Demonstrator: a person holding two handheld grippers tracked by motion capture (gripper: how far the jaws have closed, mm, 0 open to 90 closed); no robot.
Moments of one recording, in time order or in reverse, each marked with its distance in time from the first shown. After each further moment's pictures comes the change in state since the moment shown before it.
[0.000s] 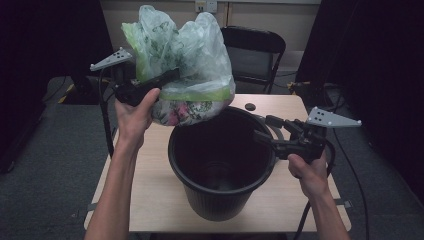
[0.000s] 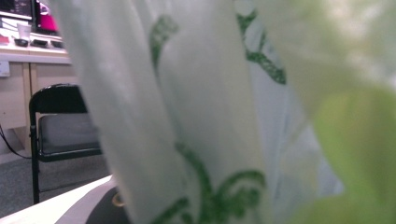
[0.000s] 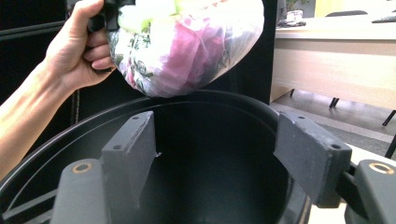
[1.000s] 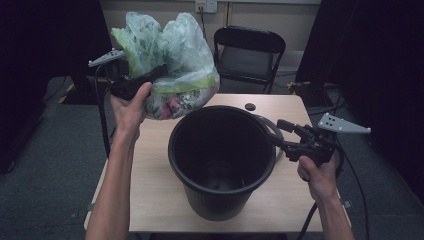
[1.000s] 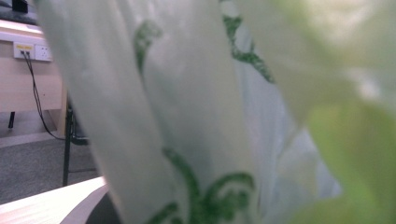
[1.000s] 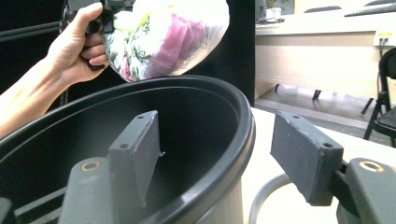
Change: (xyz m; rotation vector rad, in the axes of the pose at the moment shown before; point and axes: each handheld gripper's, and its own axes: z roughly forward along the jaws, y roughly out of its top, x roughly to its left) left arm 0.044 -0.013 0.002 -0.002 0.116 -0.082; right arm -0.023 -0.021 -0.019 -0.003 -0.065 0.039
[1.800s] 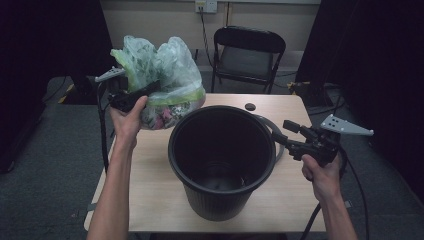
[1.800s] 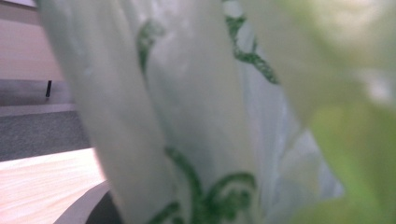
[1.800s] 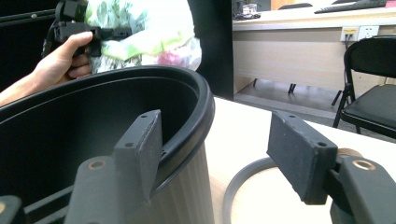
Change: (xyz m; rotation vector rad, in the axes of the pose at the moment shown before) left arm 0.043 -0.045 0.002 0.070 0.109 -0.034; right arm -0.014 -0.009 -0.006 0.011 -0.091 -0.003
